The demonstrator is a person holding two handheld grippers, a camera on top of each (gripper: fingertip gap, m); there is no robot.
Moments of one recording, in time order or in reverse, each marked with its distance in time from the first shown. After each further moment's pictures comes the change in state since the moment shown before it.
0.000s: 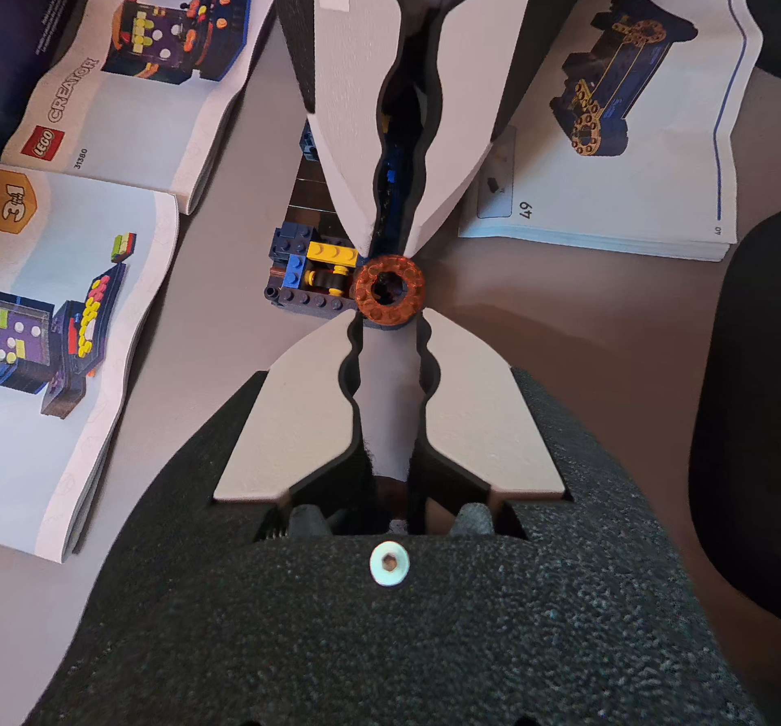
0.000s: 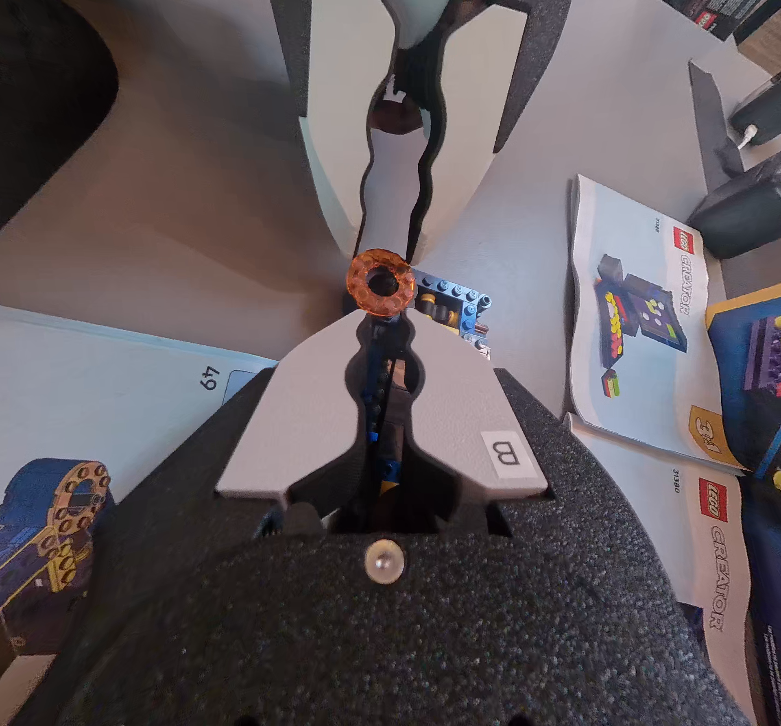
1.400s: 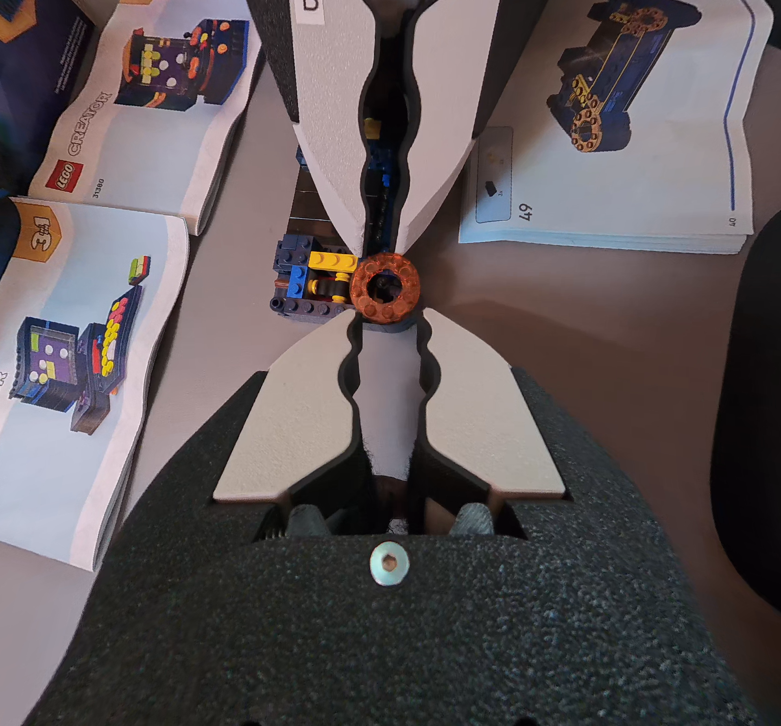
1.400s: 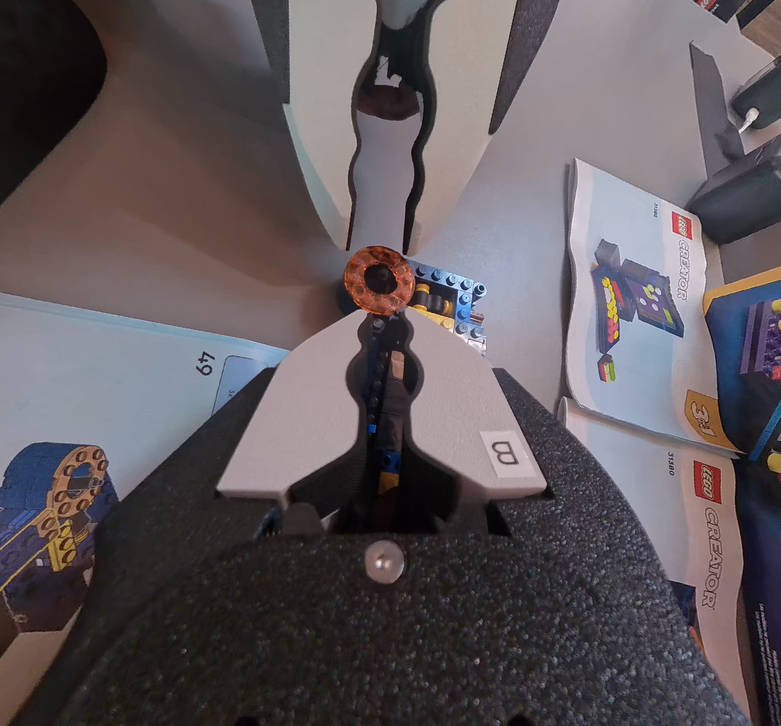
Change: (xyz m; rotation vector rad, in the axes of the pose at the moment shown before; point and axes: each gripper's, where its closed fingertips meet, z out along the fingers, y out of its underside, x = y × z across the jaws) left arm 0.000 -0.004 0.001 0.003 -0.026 0.065; right arm 0.003 0.006 -0.004 -0.021 0.004 0.007
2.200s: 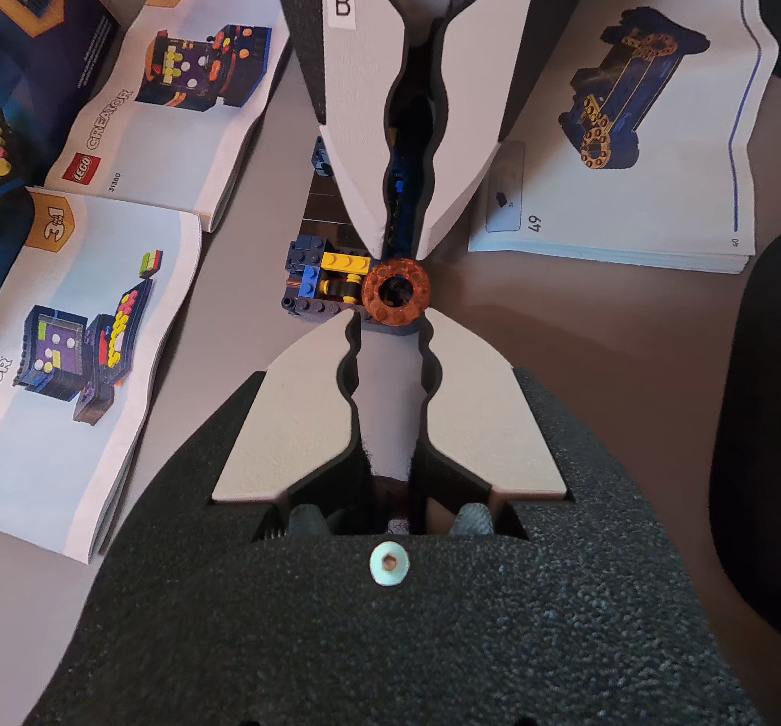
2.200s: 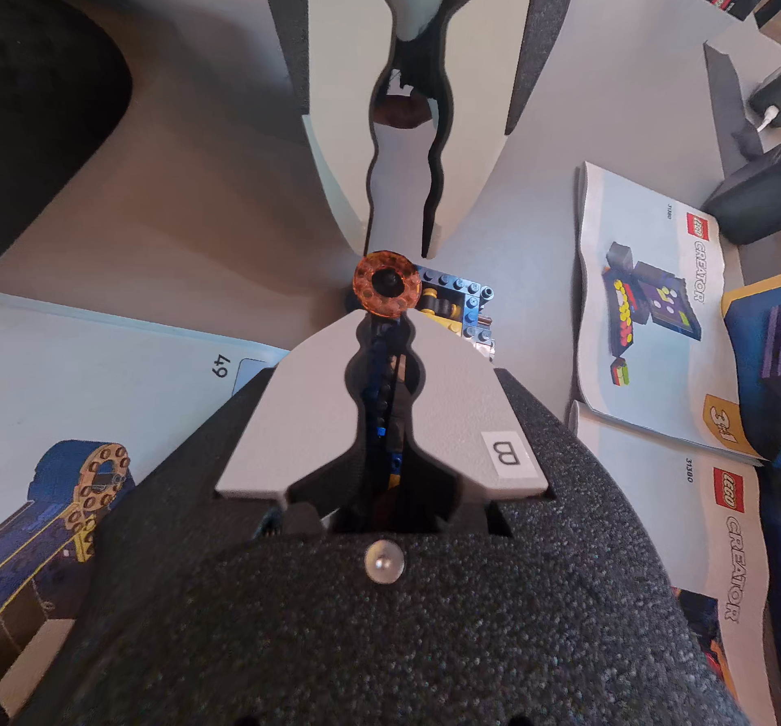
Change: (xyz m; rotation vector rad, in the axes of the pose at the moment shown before) left arm -0.005 -0.002 -0.001 0.021 -0.018 -0.039; right arm -0.004 -0.003 -0.002 0.019 -0.032 0.025
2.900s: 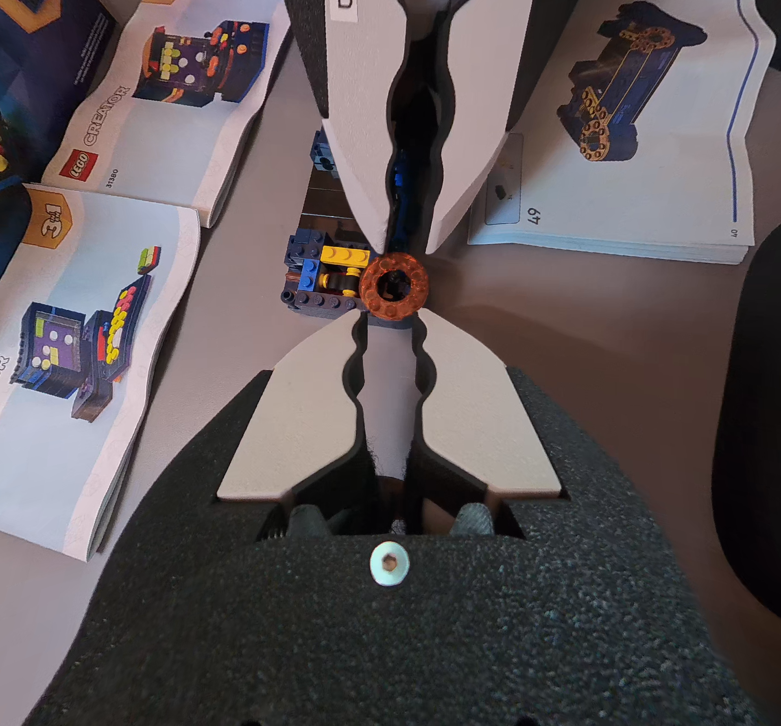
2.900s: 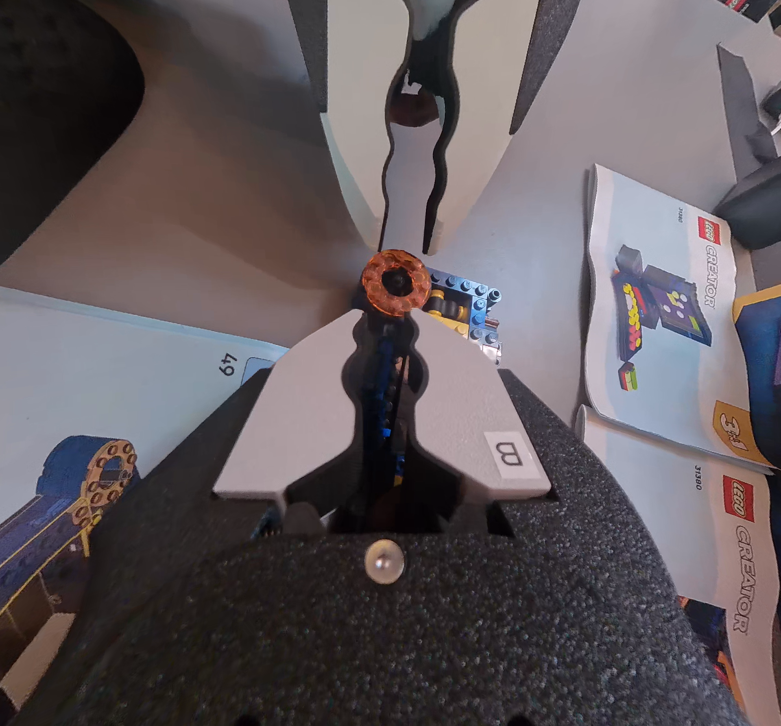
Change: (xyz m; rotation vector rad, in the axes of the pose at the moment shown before) left arm 0.000 0.003 -0.001 0.004 0.007 0.004; right arm -0.003 0.000 0.001 0.003 -0.019 -0.004
